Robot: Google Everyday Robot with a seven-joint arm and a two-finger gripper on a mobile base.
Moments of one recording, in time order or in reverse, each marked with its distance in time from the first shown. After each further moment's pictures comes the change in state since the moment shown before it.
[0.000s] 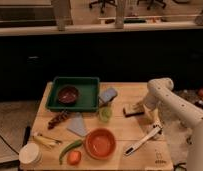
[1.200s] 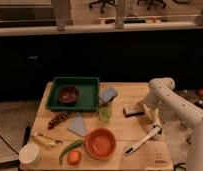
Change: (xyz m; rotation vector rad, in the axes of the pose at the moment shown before) arm 0.004 0.002 -0.002 0.003 -0.006 0.001
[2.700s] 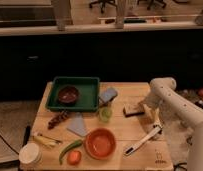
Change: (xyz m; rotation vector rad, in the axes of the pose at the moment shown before) arm 0.008 0.002 -0.011 0.020 -0.011 0.014
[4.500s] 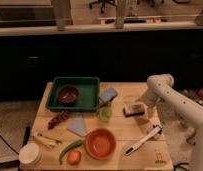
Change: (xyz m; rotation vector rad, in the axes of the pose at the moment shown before) arm -0.033 -0.015 -0.015 -0.011 -0.001 0.012
